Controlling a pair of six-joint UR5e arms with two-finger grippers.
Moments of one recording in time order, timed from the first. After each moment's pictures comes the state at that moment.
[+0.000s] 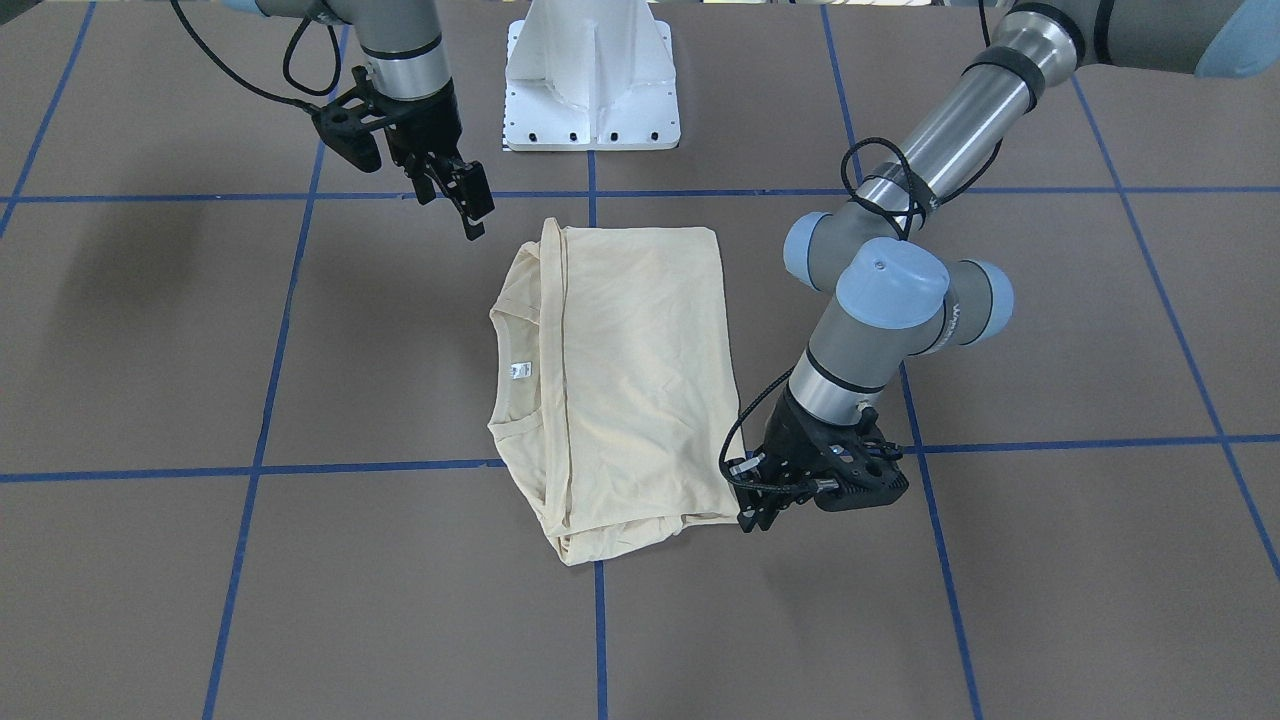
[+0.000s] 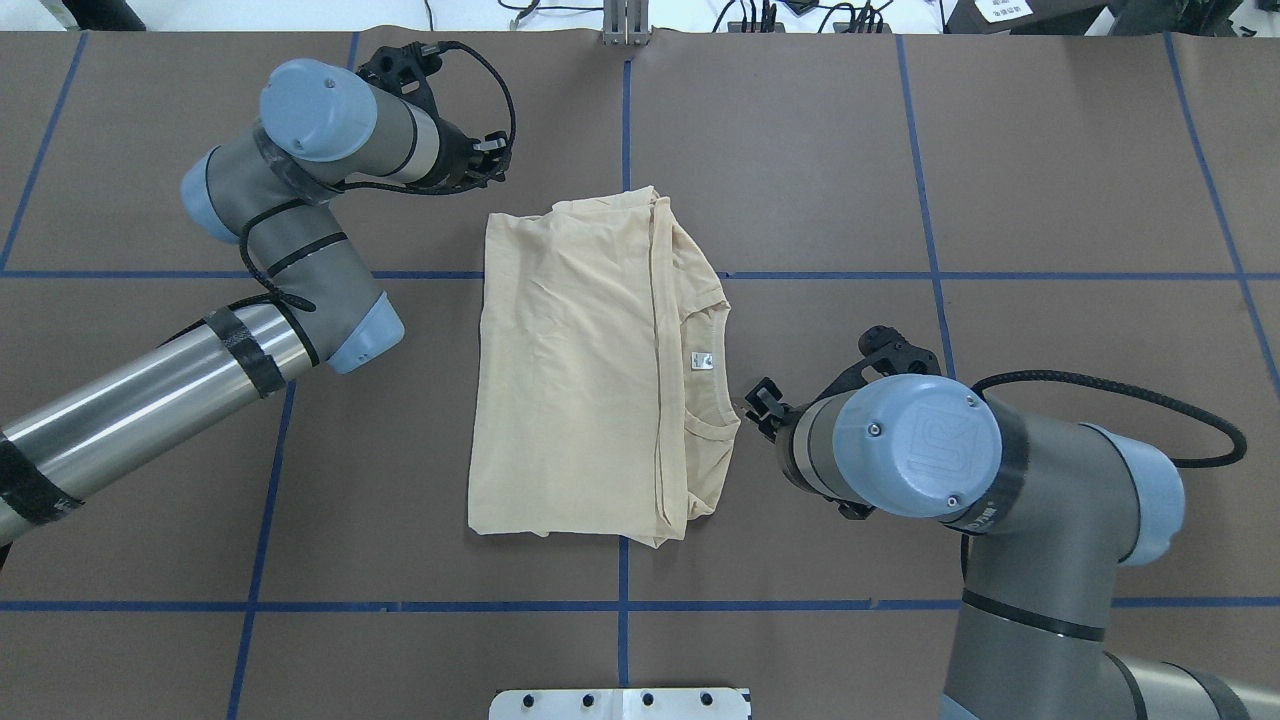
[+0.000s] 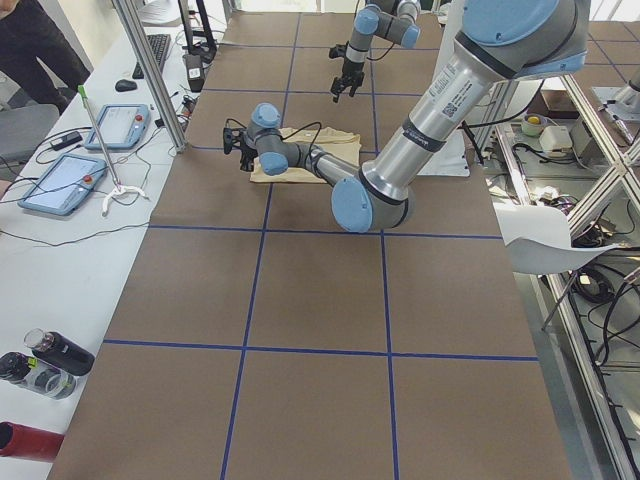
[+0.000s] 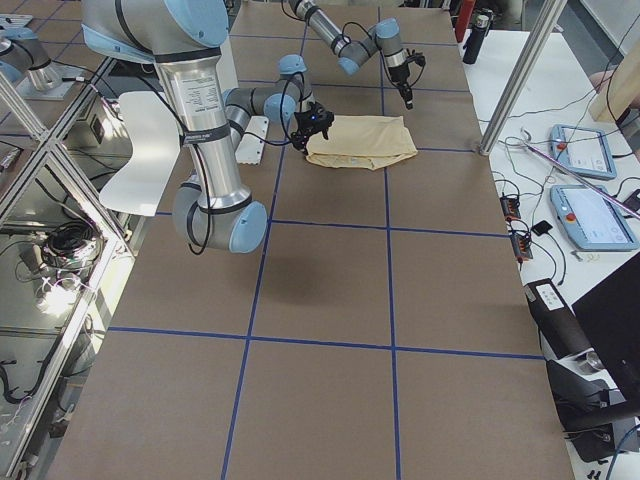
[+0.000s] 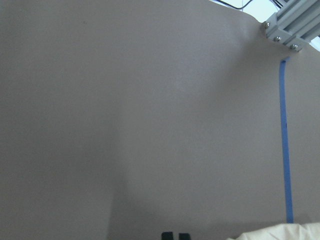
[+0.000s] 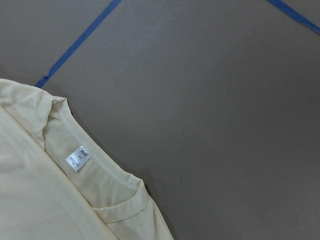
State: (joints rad) left arm -0.79 -2.34 -1.13 -2.38 -1.83 -1.38; right arm 0.36 -1.17 2.07 -1.66 1.60 2.13
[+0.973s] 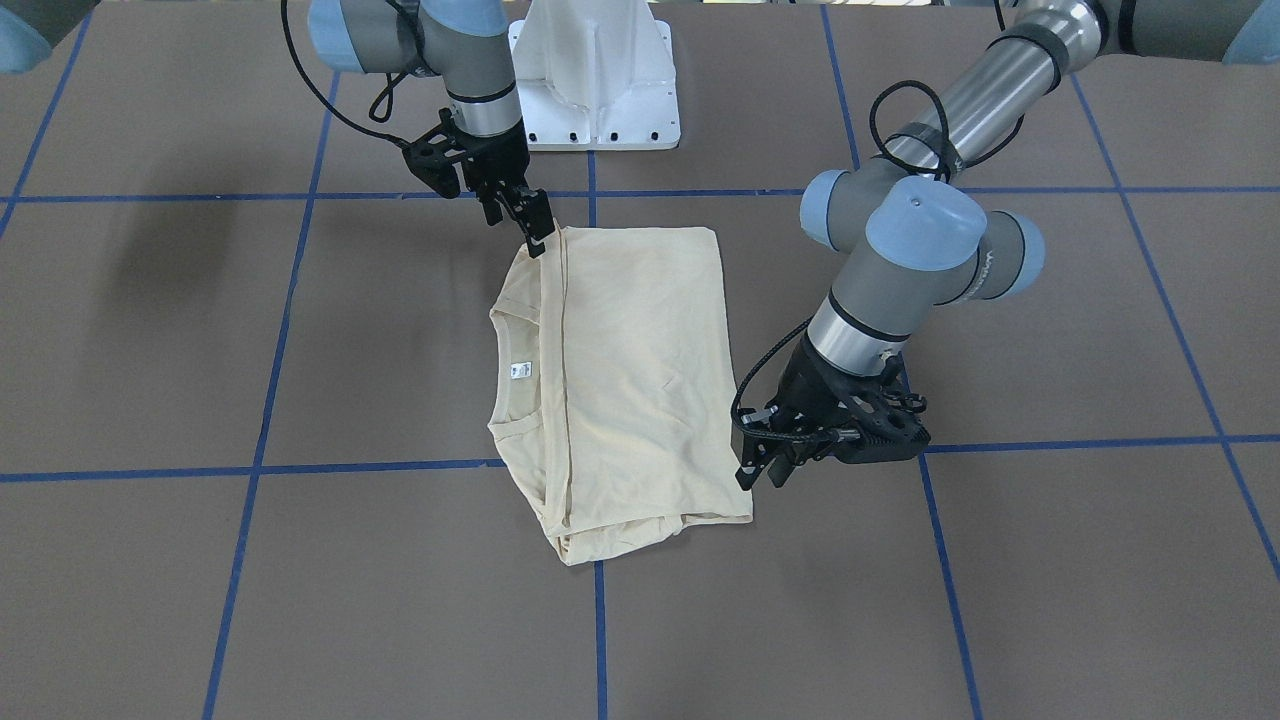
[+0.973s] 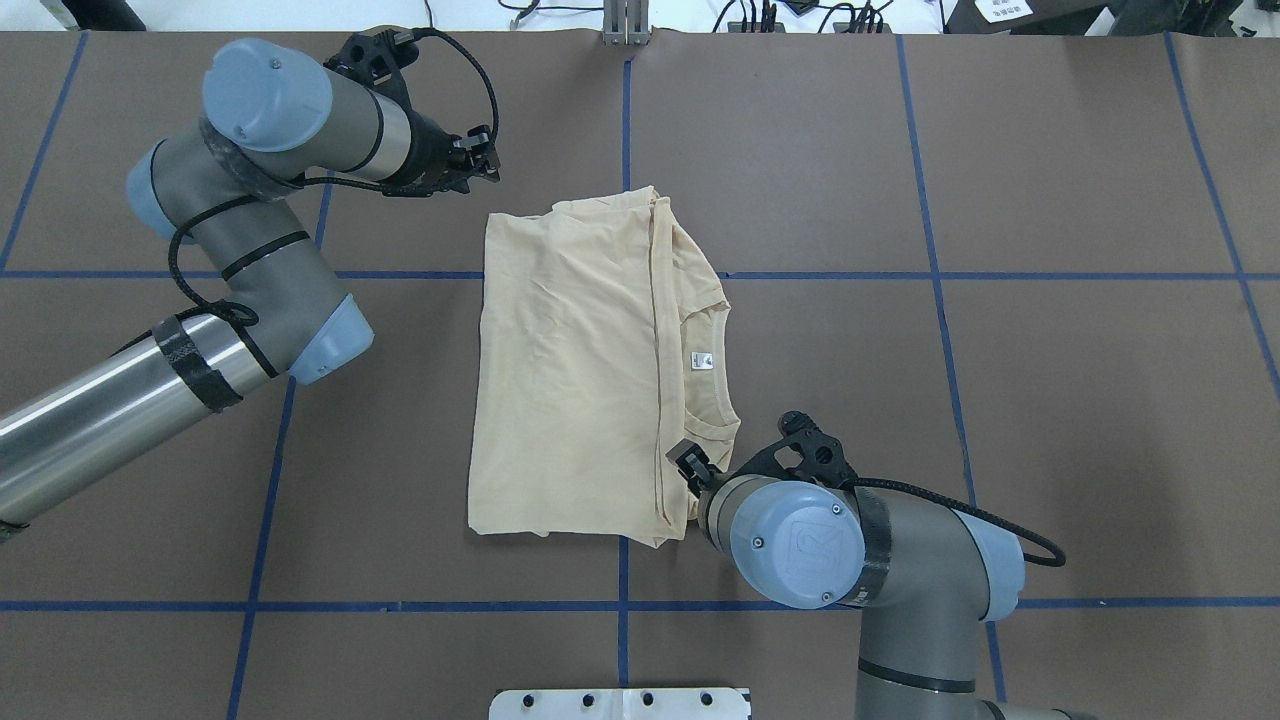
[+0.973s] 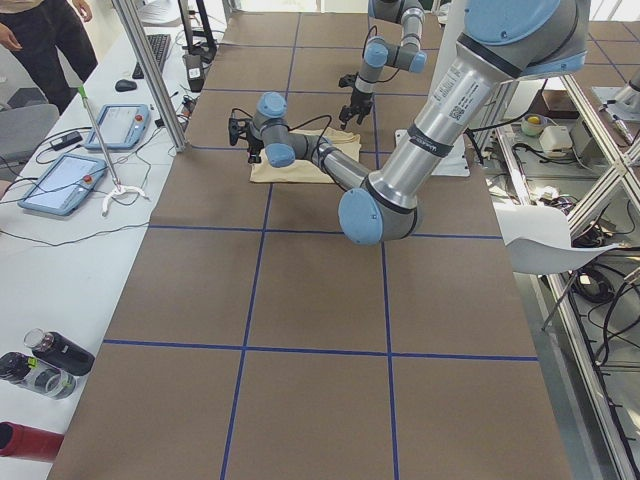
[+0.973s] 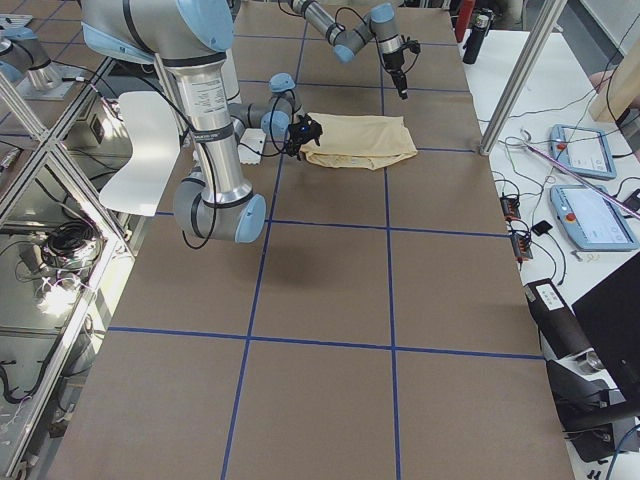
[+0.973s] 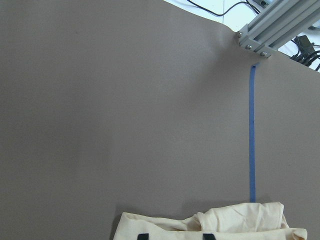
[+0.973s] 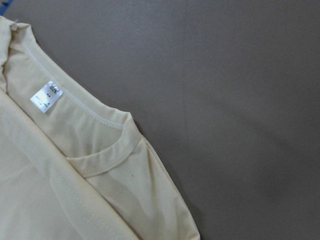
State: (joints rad) left arm -0.80 -2.24 -1.35 -2.27 -1.89 -1.38; right arm 0.22 -1.13 1.88 -1.45 1.47 2.30
